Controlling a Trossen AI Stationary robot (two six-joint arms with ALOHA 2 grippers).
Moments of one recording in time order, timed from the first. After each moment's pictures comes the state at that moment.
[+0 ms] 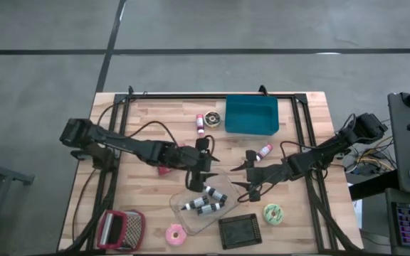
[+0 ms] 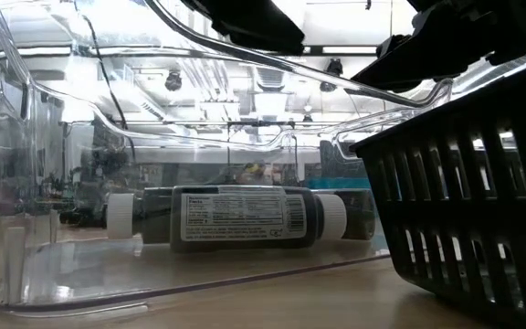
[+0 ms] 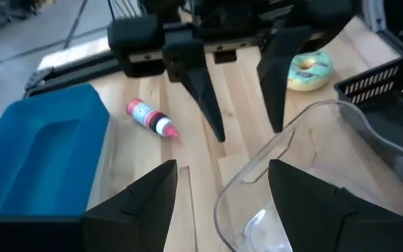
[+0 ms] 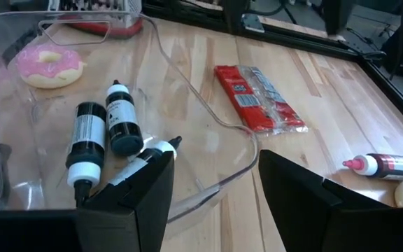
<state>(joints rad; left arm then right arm) -0.18 1.63 1.17 -0.12 -0.16 0.18 0.41 1.33 0.56 0.32 0.41 0.02</state>
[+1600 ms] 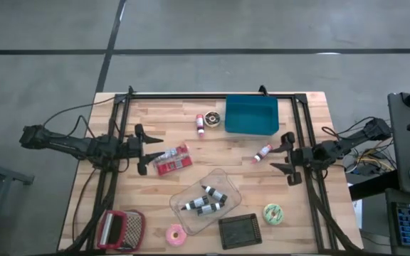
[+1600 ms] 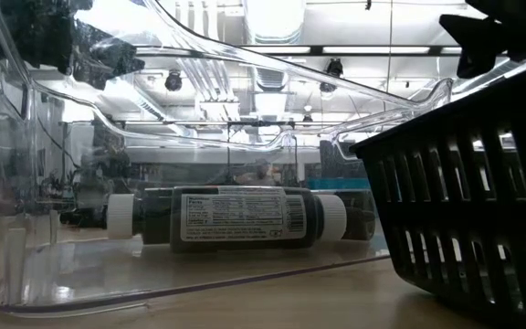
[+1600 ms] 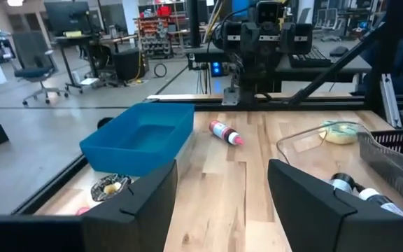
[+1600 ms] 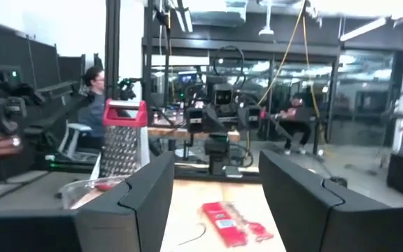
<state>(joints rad) -0.18 0.48 0.24 0.13 -0.34 0.04 0.42 0.29 0.01 0.55 0.34 -0.13</state>
